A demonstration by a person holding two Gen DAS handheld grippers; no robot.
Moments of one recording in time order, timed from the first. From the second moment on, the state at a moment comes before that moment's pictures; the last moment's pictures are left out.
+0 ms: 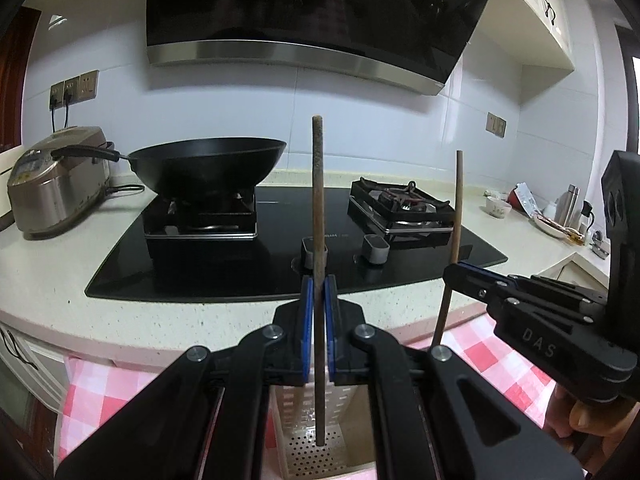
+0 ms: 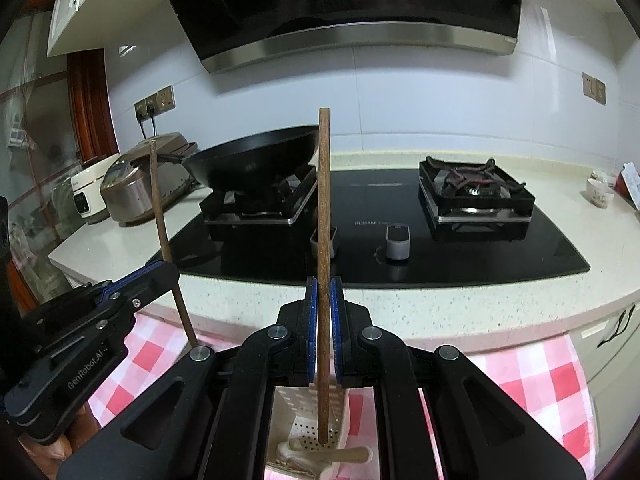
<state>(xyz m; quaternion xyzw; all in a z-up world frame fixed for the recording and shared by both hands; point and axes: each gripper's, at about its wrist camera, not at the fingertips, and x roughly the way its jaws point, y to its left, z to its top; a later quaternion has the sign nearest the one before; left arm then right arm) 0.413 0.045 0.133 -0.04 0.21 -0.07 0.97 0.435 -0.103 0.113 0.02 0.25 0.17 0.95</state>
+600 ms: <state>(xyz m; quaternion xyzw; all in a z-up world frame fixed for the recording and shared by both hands) 0.411 0.043 0.090 -0.03 0.25 -0.06 0.97 0.432 -0.102 0.079 0.02 0.29 0.17 0.94</state>
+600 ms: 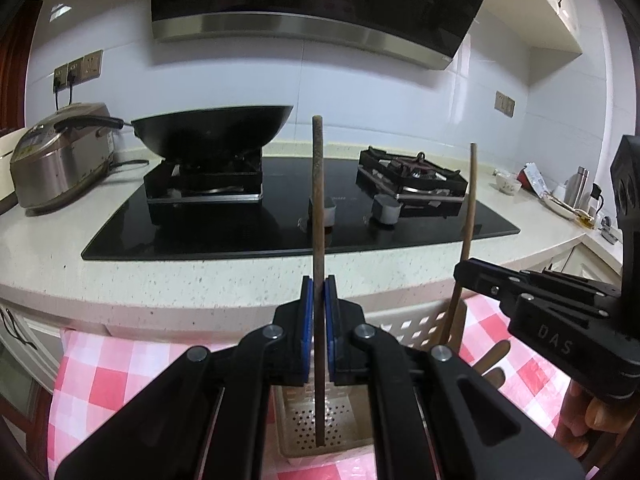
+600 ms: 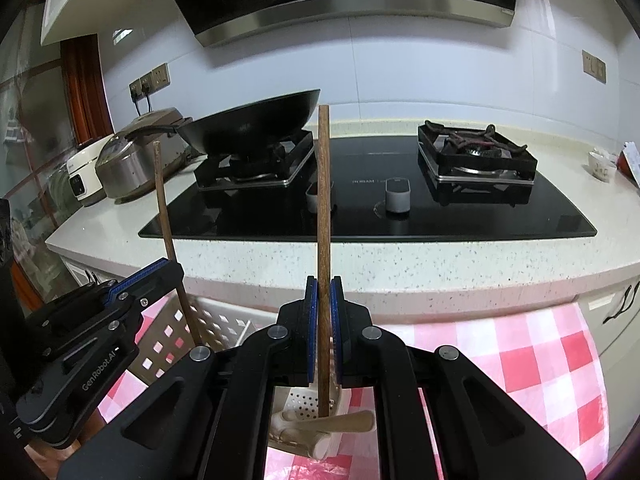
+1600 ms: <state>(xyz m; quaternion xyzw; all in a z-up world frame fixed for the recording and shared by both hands) 0.400 0.053 0.099 -0.03 0.26 -0.04 0.96 0.426 -0.125 0.083 0.03 0.30 0.15 0.94</state>
